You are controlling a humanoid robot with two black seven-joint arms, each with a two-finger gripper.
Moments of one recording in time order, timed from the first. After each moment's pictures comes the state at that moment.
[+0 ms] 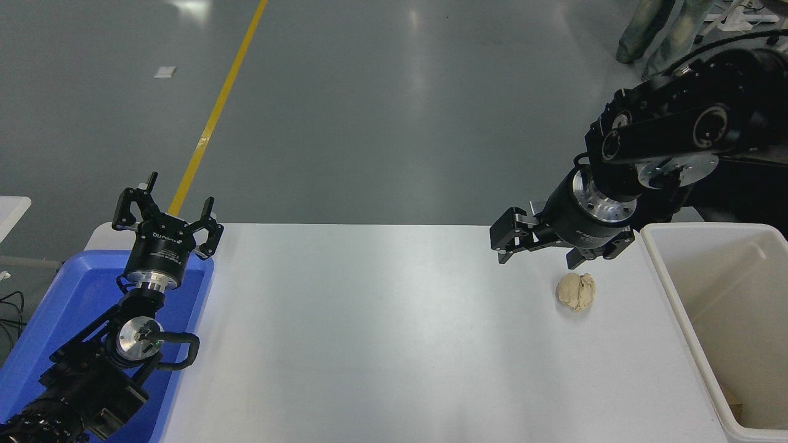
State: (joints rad) left arm -0.54 0.24 -0.95 -0.52 0.00 -0.56 -0.50; right arm 2.22 -0.12 -1.27 1.51 0.14 0.51 -0.08
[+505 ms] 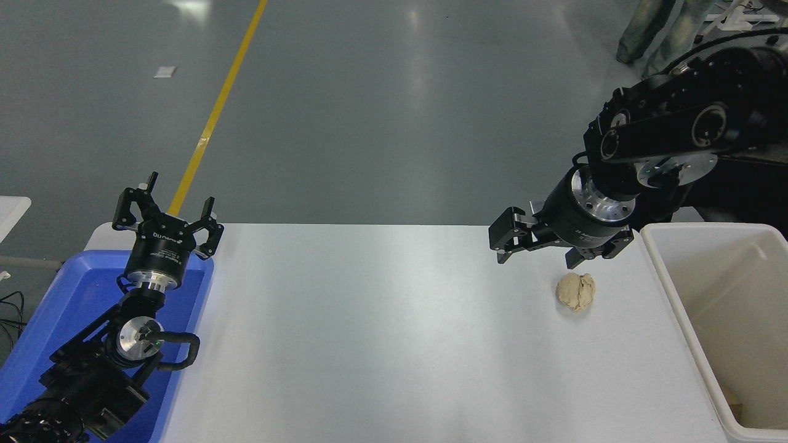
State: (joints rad) left arm -0.54 0.24 -0.95 -0.52 0.00 -0.56 -0.50; right arm 2.22 -0.12 -1.26 1.51 0.14 0.51 -0.08
